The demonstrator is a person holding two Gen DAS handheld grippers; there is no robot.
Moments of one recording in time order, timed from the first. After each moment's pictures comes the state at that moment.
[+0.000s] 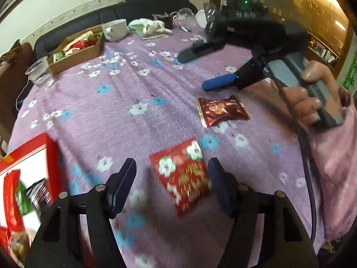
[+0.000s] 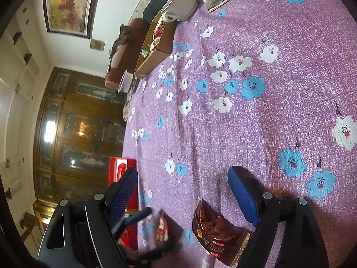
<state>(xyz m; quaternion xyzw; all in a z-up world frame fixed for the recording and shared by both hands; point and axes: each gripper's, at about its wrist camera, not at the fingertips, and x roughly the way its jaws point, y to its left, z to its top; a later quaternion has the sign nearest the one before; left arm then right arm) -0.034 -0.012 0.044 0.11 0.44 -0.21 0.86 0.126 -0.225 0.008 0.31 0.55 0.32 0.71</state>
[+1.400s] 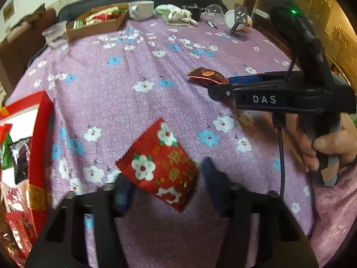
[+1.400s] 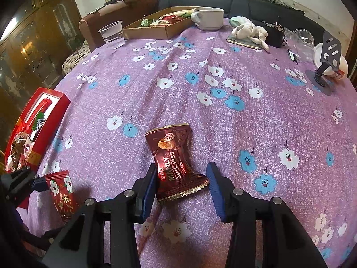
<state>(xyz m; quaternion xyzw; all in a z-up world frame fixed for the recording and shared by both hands) -0.031 -0.022 0.019 0.03 0.48 -0.14 0.87 0.068 -0.172 0.025 -0.06 0.49 0.20 0.85</state>
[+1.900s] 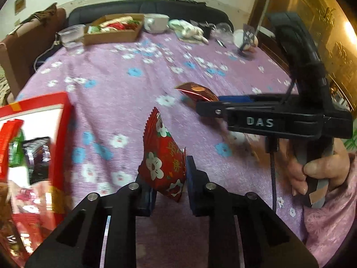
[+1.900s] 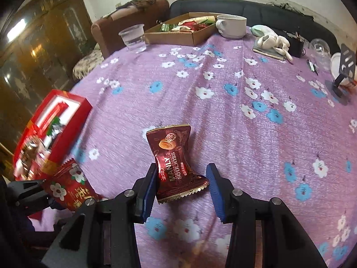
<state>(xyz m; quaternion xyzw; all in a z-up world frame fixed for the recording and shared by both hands) -0.032 0.015 0.035 -0.02 0.44 -0.13 0.89 0.060 -0.134 0.033 -0.02 0.46 0.25 0.85</state>
